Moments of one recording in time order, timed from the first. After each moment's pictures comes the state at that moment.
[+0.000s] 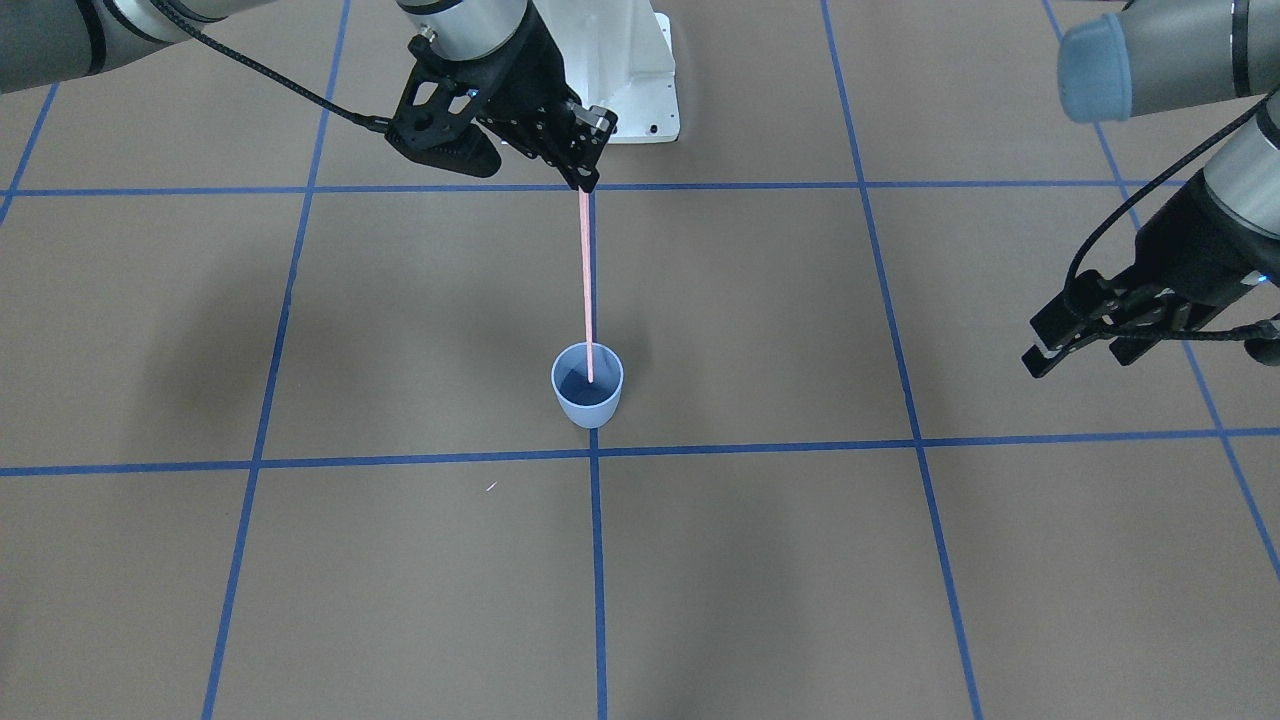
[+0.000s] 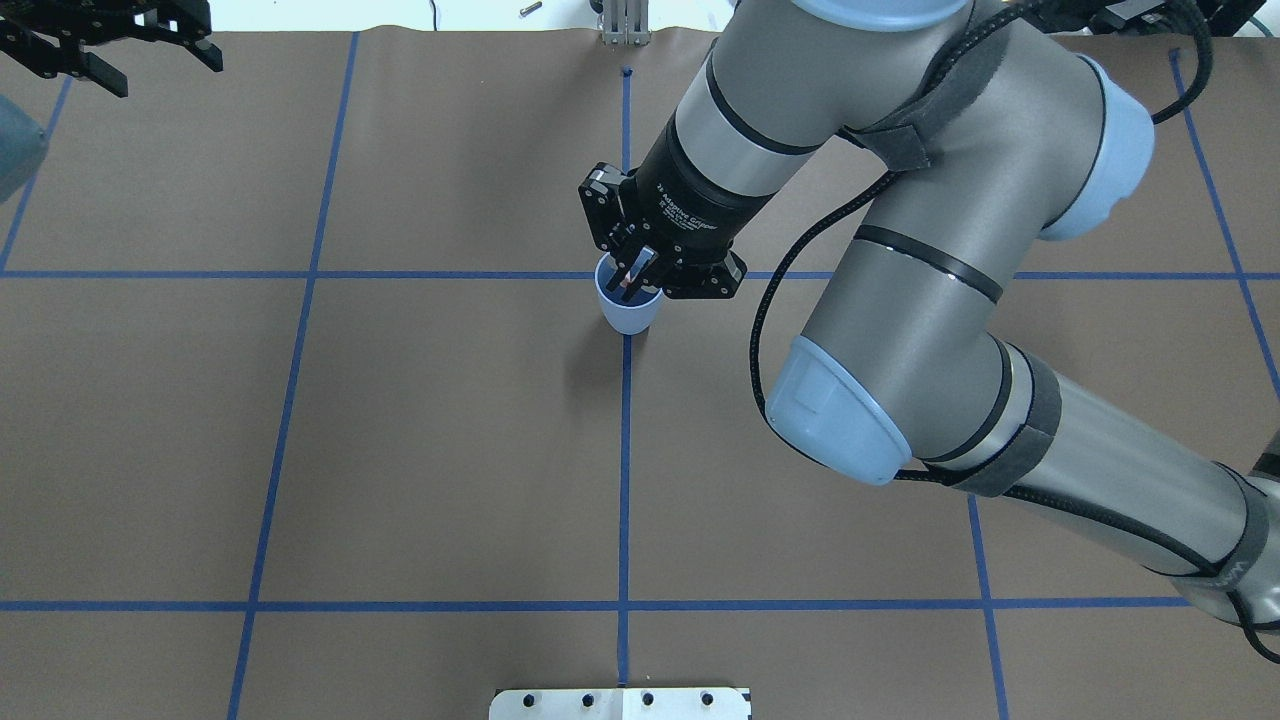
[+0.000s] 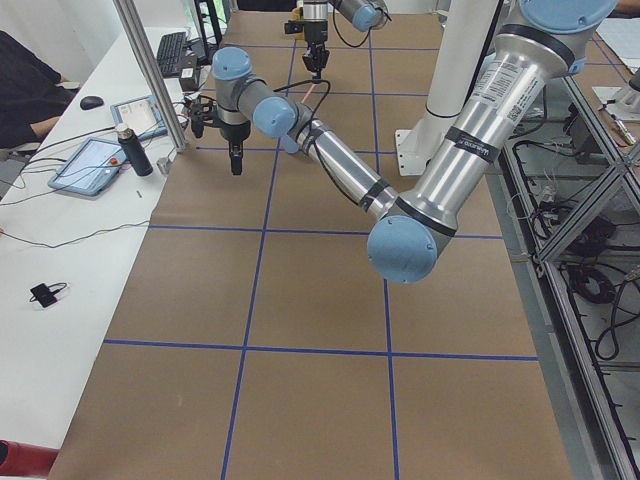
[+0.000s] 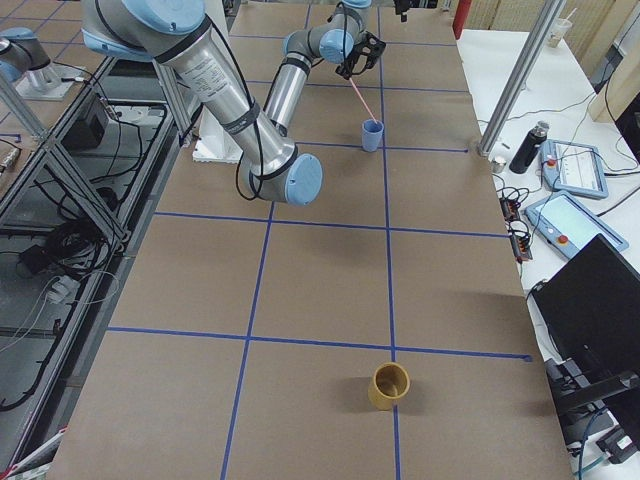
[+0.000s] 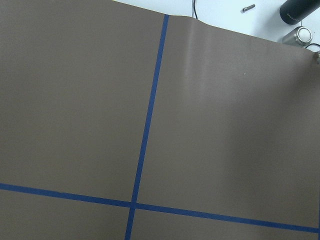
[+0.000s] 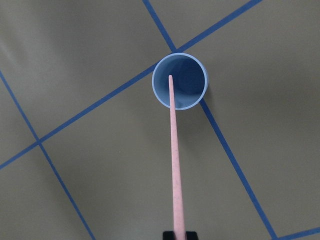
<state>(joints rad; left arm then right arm) -1.21 -2.08 -1.77 -1.54 -2.30 -0.88 0.70 -0.75 1.88 -1.68 2.21 1.73</state>
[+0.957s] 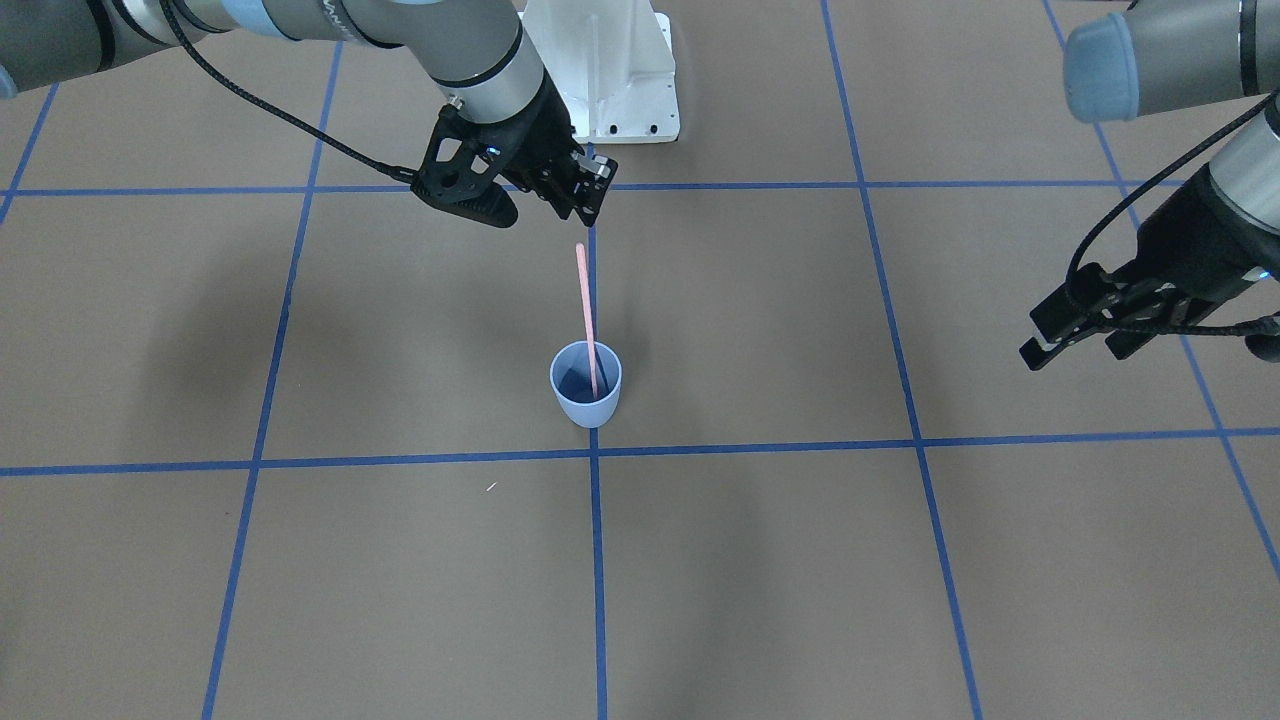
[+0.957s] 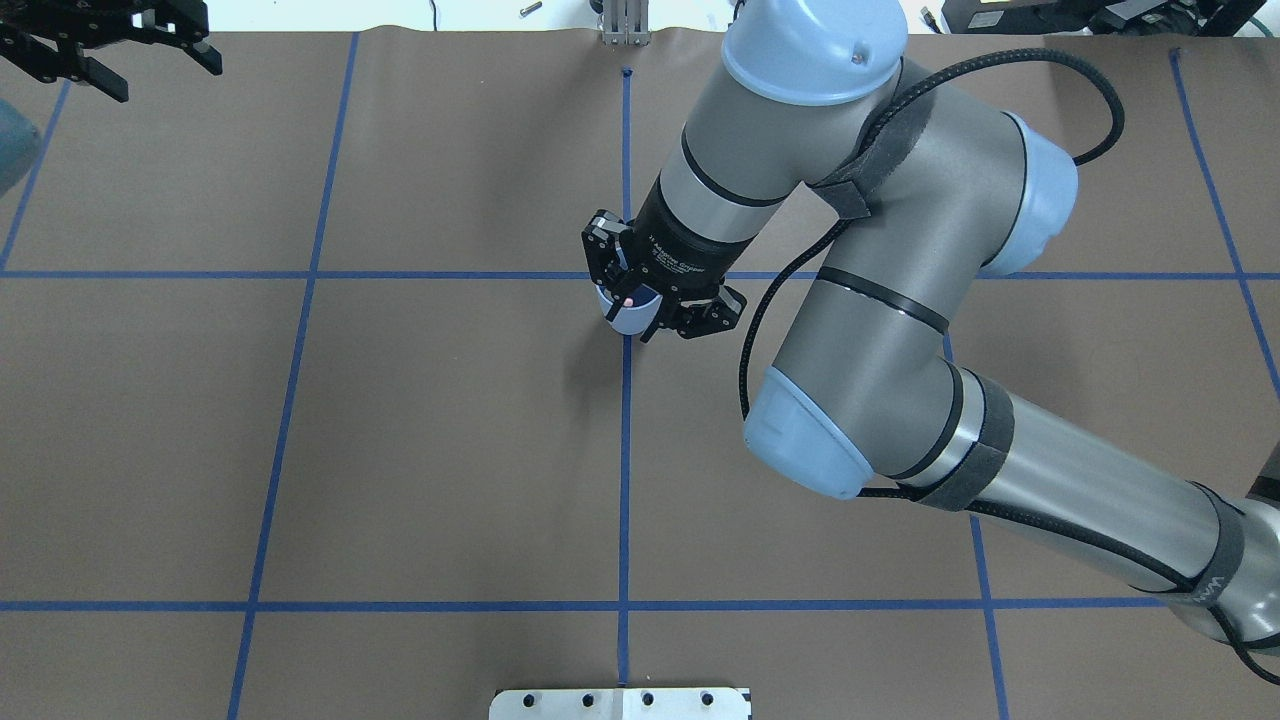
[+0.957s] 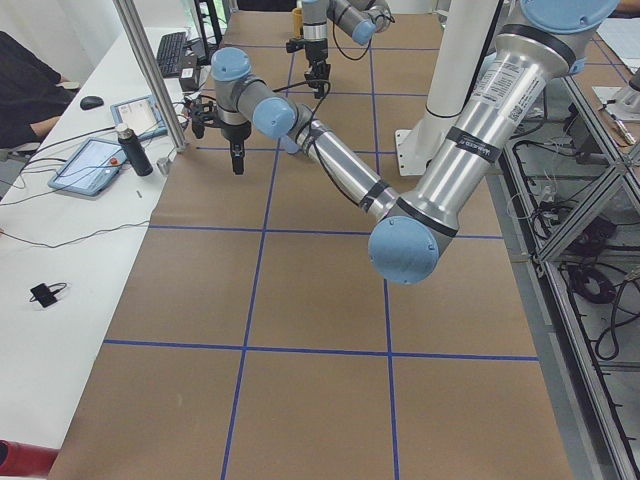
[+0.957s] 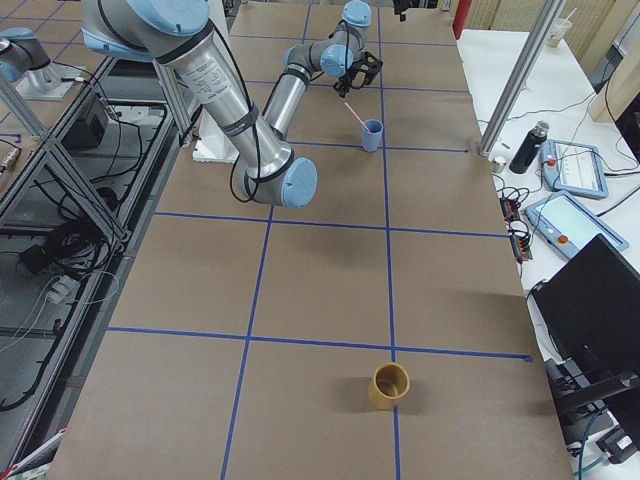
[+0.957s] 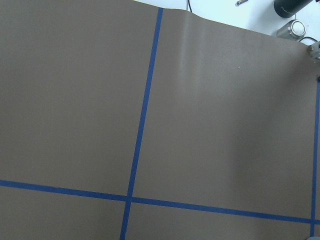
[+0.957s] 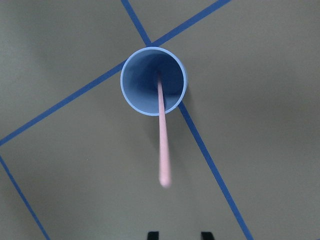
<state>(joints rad) -1.21 -2.07 -1.77 -1.54 -2.33 -0.88 0.66 -0.76 1.81 -1.67 2.18 1.69</state>
